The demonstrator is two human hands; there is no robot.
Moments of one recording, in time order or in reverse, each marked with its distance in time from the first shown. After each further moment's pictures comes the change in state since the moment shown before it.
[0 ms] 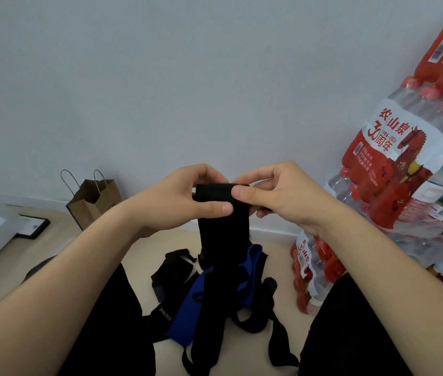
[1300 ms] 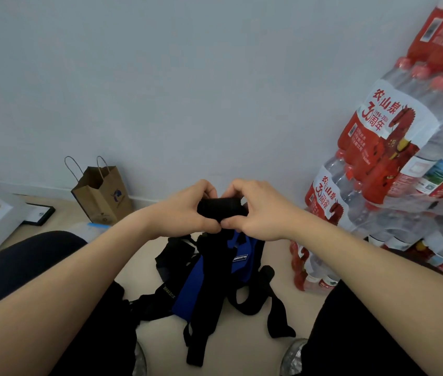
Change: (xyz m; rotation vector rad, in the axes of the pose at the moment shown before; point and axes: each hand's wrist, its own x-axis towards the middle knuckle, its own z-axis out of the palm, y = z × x) left_hand -0.019 -0.031 0.033 0.318 -0.058 -0.187; right_hand -0.015 0.036 0.044 -0.600 -0.072 -0.105
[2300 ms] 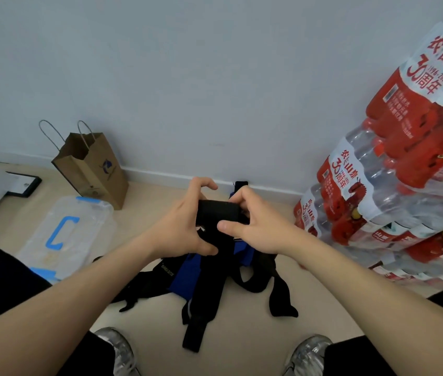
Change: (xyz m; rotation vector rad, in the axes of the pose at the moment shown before) left_hand 0.024 -0.088 0.062 -0.120 0.080 0.109; right_hand 0.005 0.050 0.075 0.356 -0.070 0.230
